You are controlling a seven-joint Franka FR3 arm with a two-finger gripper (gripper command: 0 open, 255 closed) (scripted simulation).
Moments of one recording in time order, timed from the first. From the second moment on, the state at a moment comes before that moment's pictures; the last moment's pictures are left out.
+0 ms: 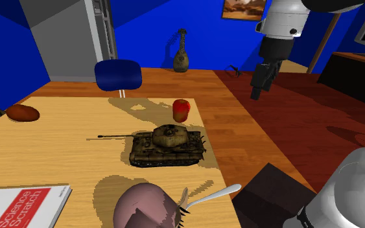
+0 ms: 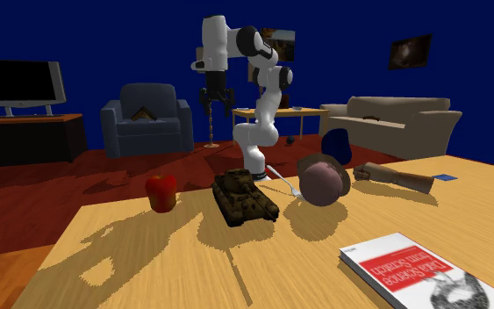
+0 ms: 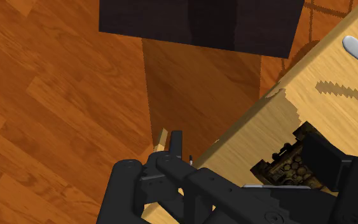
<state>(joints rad) 0.01 -0.74 0.07 -2.27 0.03 1.51 -0.06</state>
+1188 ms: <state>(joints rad) 0.15 -0.11 0.29 -1.82 -0.10 1.54 -0.15</state>
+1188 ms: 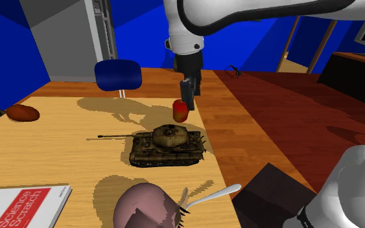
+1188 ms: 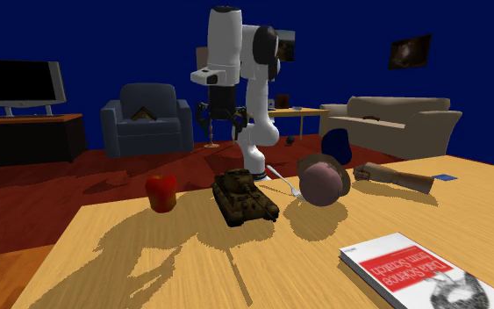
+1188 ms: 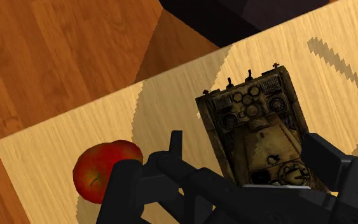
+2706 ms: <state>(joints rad) 0.30 0.33 0.40 -1.54 -0.29 1.54 -0.17</state>
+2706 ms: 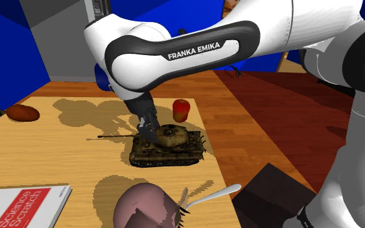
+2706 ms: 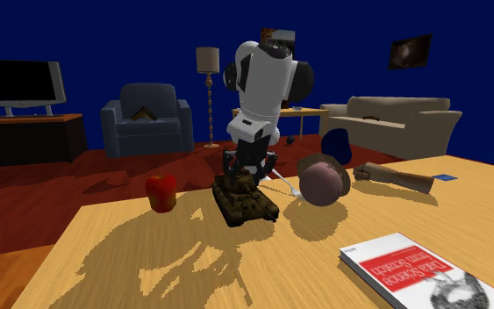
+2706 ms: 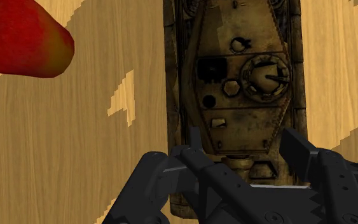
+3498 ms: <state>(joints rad) 0.30 0.33 0.41 -1.48 -0.29 1.48 -0.18</state>
